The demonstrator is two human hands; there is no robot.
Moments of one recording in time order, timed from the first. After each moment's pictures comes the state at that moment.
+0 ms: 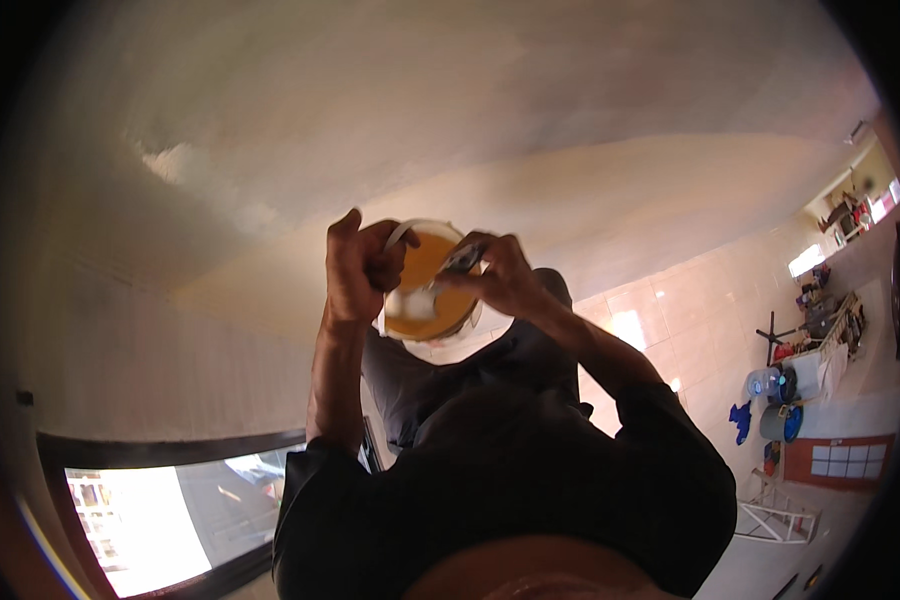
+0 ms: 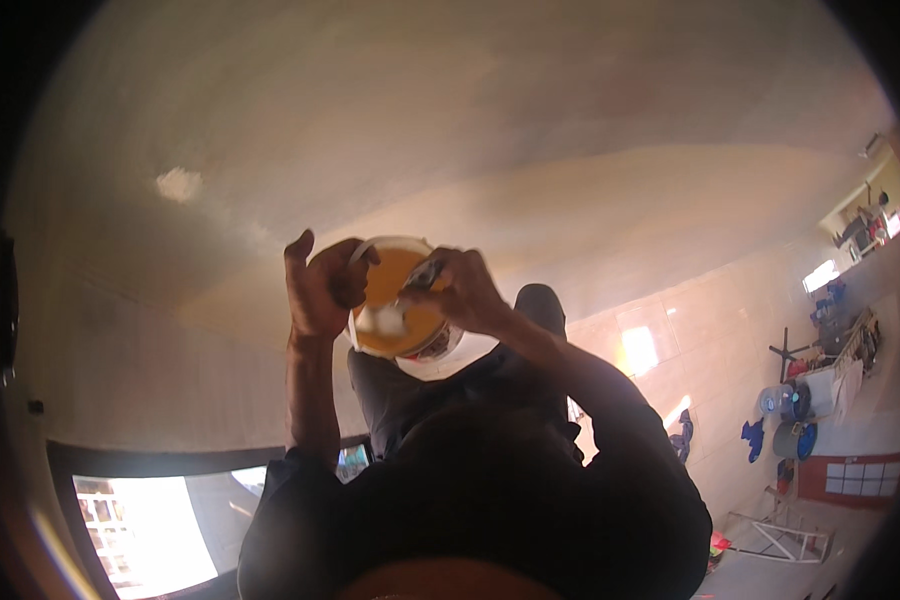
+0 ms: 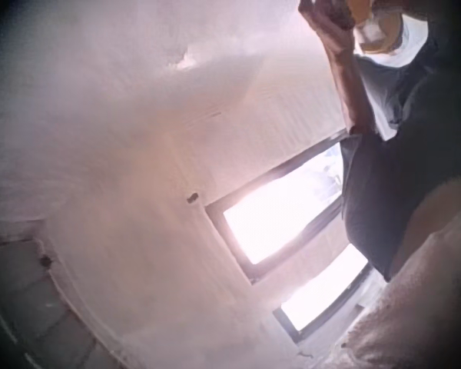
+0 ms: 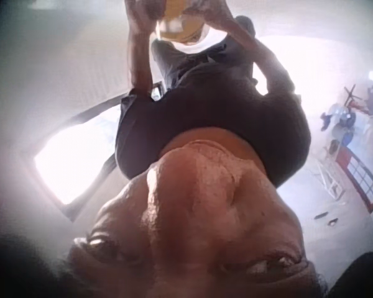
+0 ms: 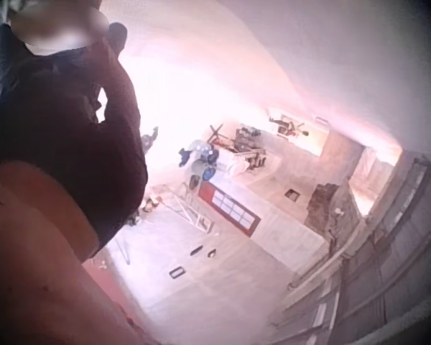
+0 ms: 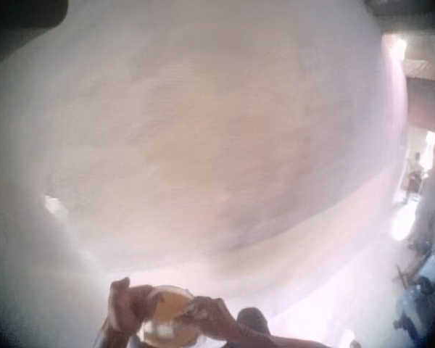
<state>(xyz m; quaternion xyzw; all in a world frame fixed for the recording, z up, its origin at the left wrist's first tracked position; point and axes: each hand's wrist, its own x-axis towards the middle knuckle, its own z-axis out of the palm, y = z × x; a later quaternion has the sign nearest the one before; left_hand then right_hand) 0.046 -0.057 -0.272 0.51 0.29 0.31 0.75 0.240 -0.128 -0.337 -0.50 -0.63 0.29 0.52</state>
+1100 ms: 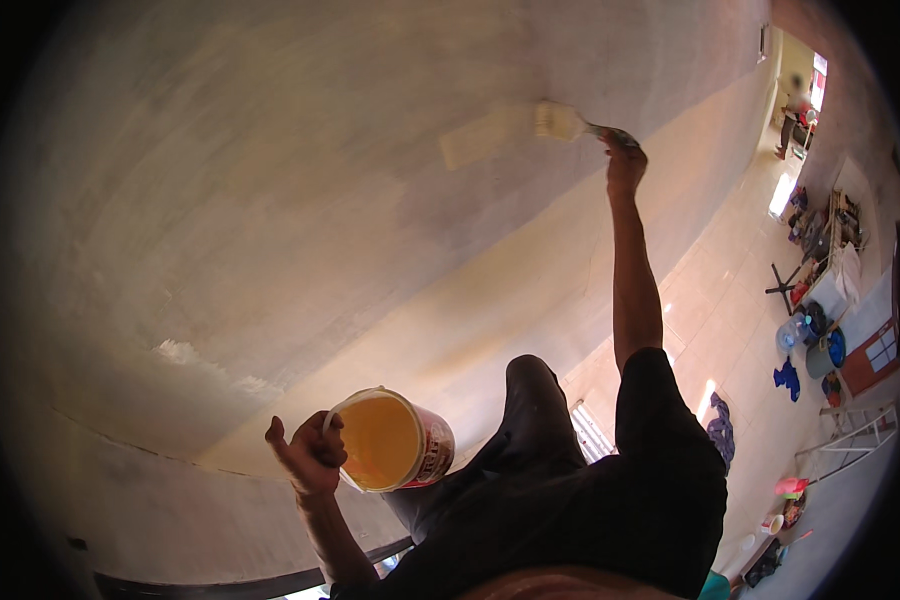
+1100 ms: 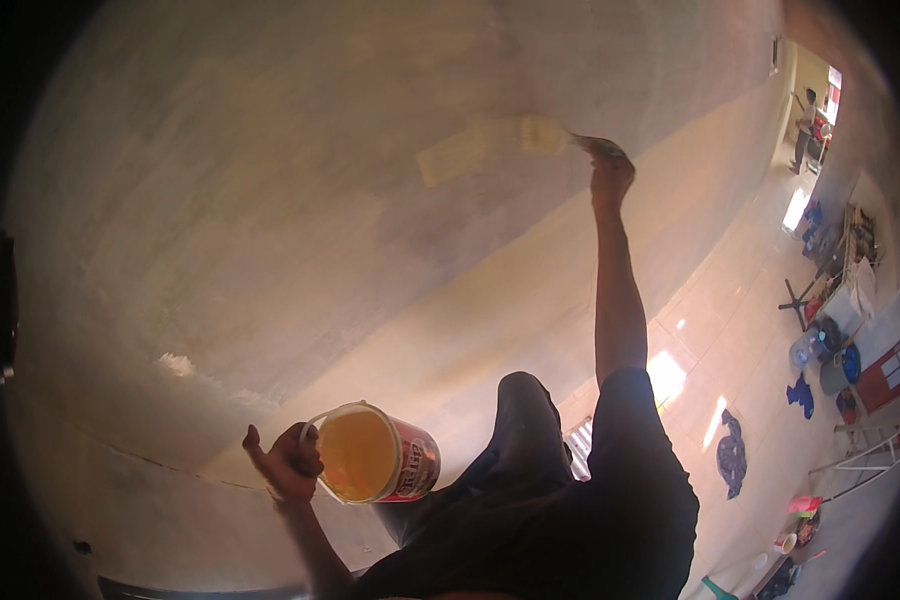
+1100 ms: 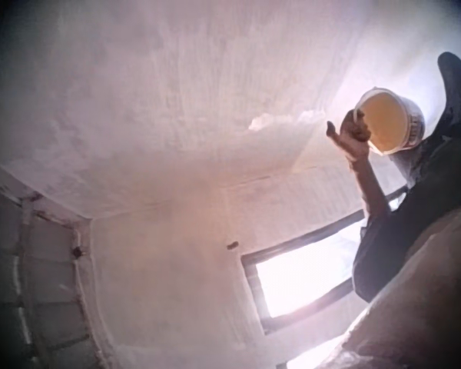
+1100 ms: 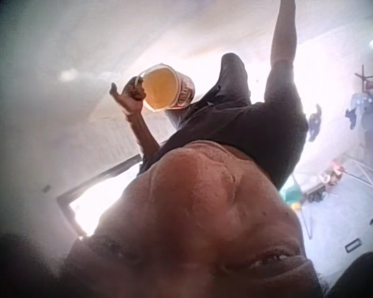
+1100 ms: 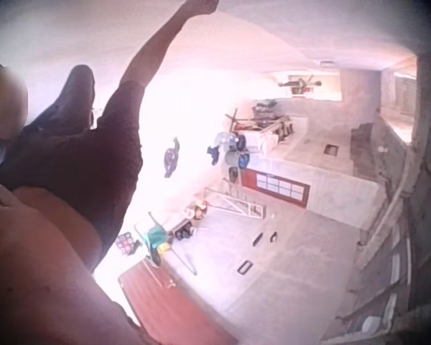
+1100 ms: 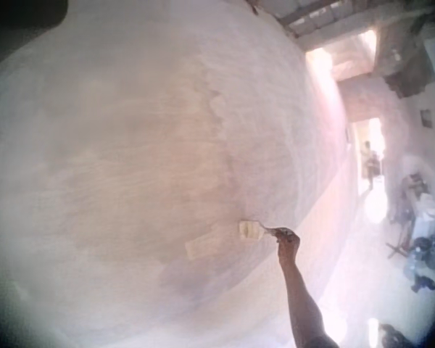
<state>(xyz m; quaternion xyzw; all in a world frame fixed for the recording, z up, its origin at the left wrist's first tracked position) 0.043 -0.062 -0.261 0.45 0.39 0.36 0.72 0.707 -0.068 -0.335 -0.48 -0.21 -0.15 0.84</state>
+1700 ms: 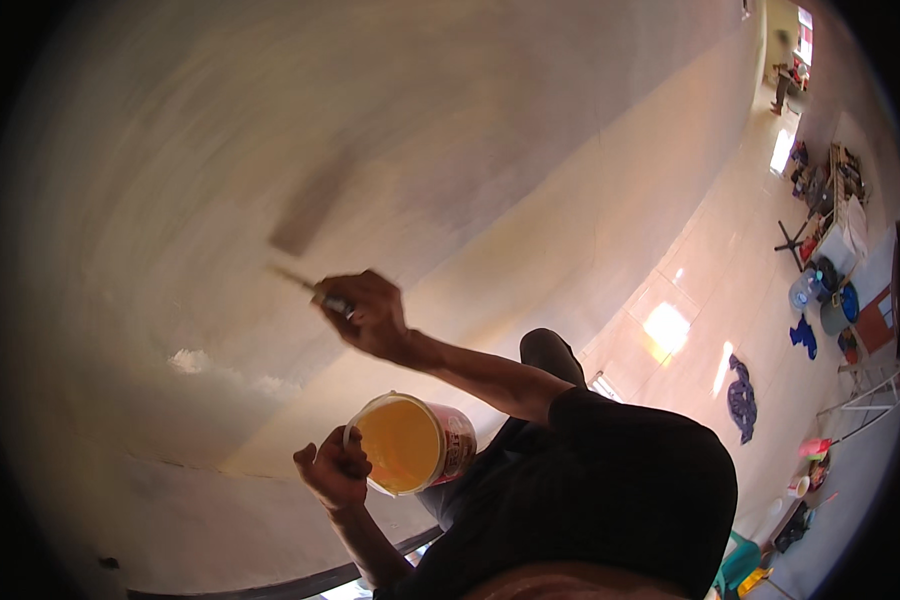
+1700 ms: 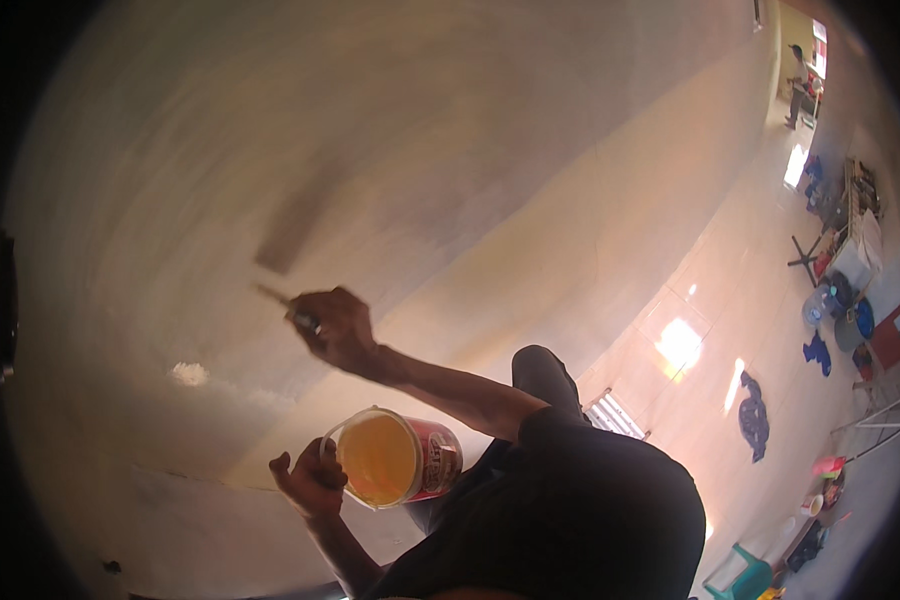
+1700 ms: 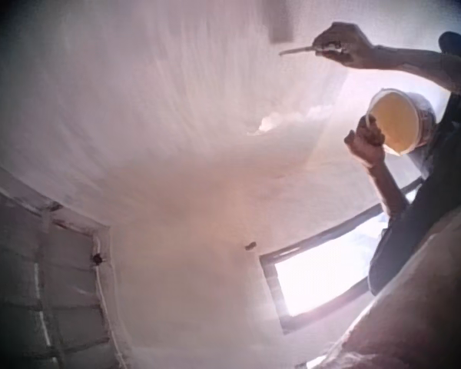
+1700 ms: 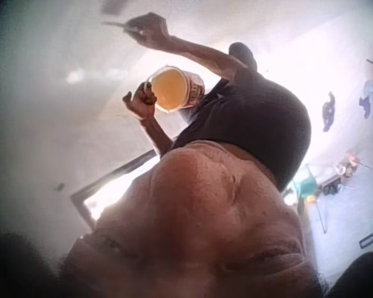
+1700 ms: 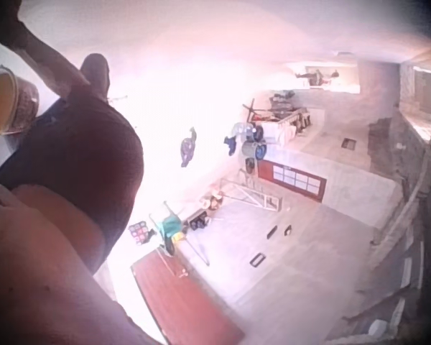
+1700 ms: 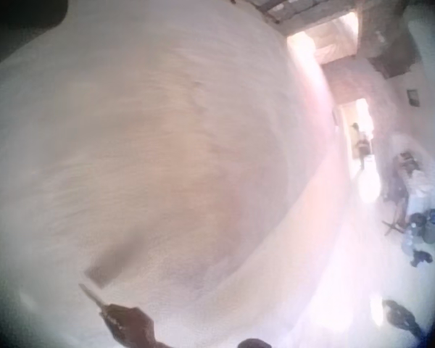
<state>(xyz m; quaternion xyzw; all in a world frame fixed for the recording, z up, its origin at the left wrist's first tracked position) 0.035 -0.057 -0.274 0.43 0.37 0.36 0.74 0.267 0.015 -0.259 -0.40 -0.48 -0.16 0.77</state>
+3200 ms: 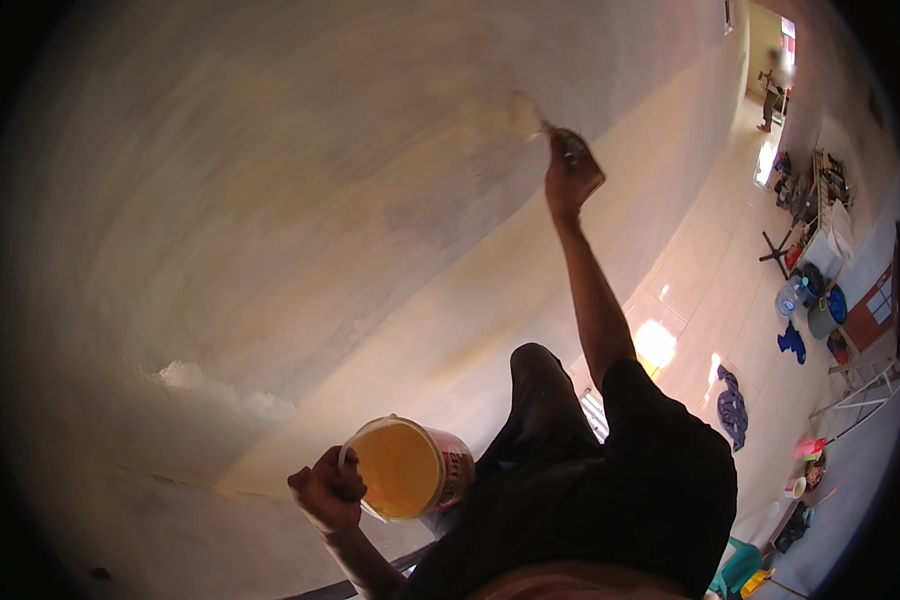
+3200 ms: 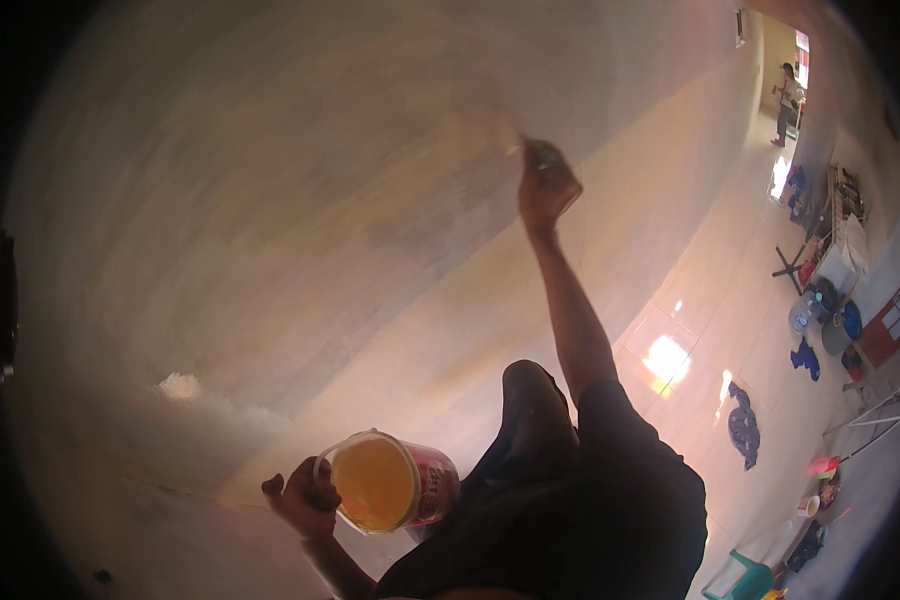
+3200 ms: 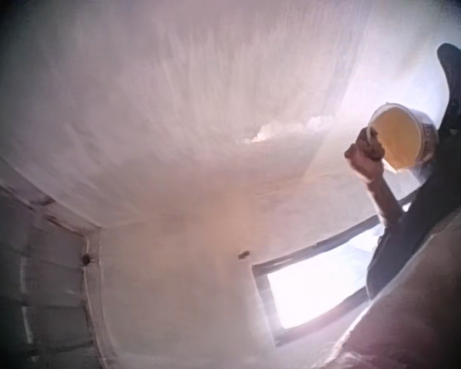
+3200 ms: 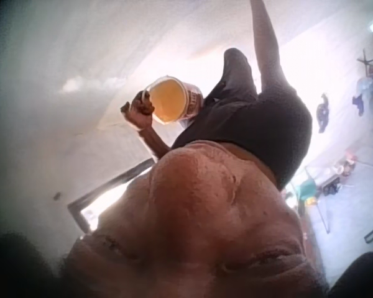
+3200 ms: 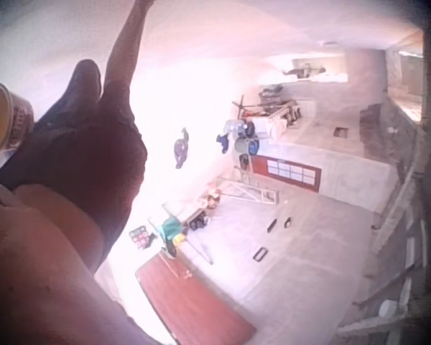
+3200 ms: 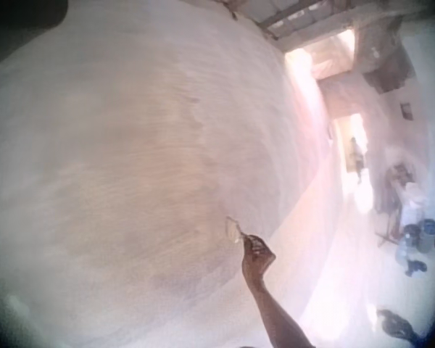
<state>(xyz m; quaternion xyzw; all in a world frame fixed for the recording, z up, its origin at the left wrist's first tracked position) 0.027 -0.050 -0.280 0.46 0.33 0.35 0.75 0.568 -0.035 -0.283 -0.53 -0.16 -0.35 0.75</state>
